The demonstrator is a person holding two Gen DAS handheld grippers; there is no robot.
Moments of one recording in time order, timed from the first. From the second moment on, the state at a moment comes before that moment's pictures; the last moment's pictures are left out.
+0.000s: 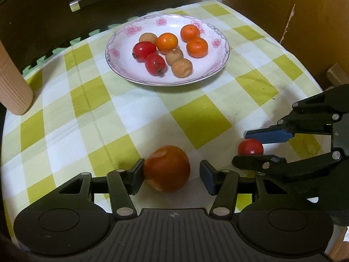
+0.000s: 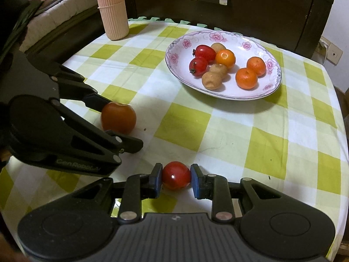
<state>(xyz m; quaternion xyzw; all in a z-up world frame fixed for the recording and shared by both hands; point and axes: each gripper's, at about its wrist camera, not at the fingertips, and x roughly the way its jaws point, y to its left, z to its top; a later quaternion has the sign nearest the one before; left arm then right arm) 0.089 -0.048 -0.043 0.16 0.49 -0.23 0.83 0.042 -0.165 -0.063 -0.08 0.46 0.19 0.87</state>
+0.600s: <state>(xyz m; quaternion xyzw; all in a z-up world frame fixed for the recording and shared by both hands) 0.082 -0.048 -0.039 0.16 0.49 -0.21 0.83 0.044 -0.171 -0.054 -0.08 0.46 0.16 0.87</state>
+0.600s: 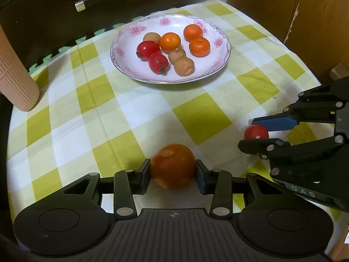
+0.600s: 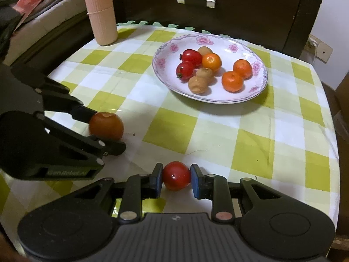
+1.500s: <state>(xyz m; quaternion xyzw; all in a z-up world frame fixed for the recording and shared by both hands) 0.108 -0.062 -0.006 0.13 0.45 -0.20 0.86 0.074 -0.185 -0.022 -0.05 0.42 0.12 0.90</state>
